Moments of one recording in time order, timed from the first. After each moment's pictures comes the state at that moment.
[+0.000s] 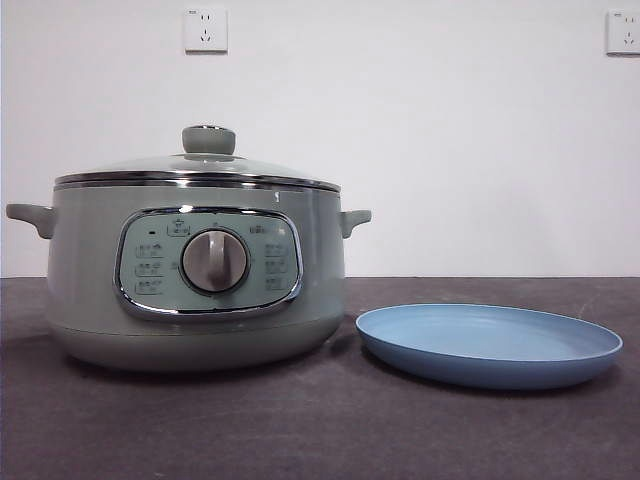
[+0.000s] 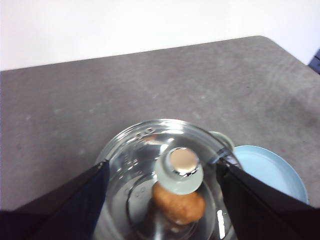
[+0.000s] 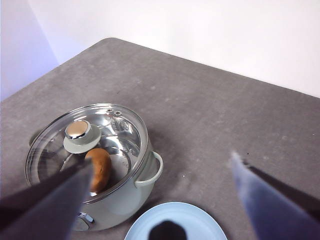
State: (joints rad) left arm -0.16 1.02 1.29 -0.70 0.32 -0.01; right arm 0.18 1.17 1.51 -0.78 -0.46 -0.17
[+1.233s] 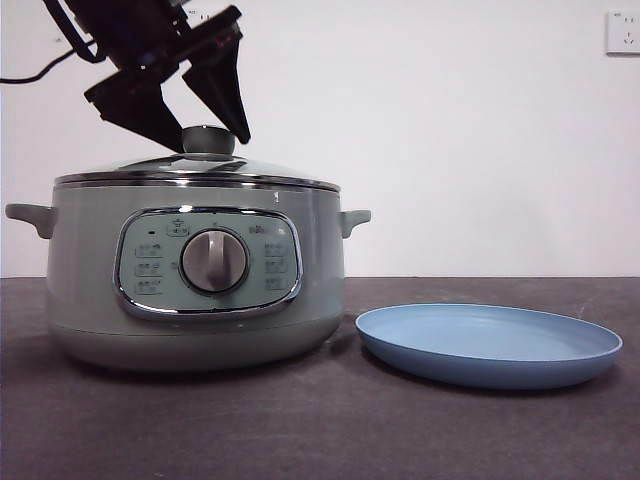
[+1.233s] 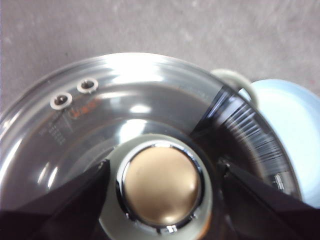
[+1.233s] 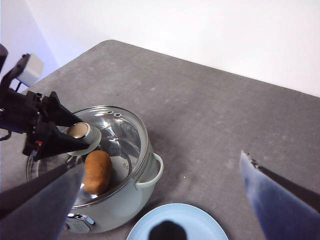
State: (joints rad) left arm -0.41 1.52 1.29 -0.53 0.18 -0.02; right arm 0.18 1.17 1.51 -0.78 -0.46 -0.15
